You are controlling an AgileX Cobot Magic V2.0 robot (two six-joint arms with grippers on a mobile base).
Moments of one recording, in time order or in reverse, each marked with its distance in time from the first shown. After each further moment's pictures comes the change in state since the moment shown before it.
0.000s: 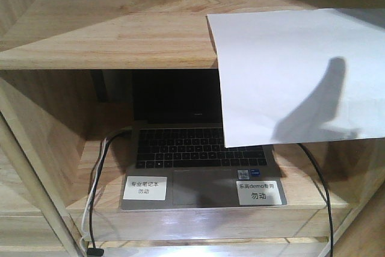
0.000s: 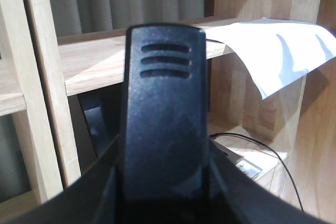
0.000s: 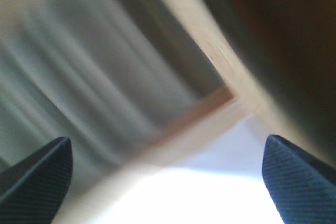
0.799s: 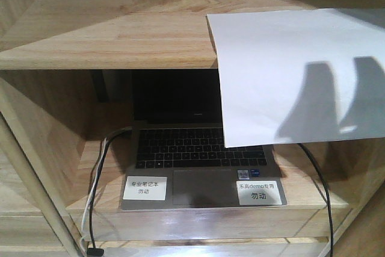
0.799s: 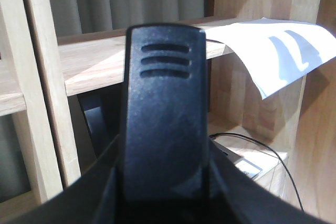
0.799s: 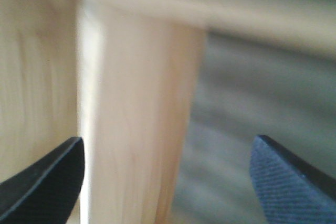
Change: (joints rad) left arm 0.000 0.000 0.000 0.000 0.001 0.000; right arm 0.115 -0.010 0.252 -0.252 -0.676 0.726
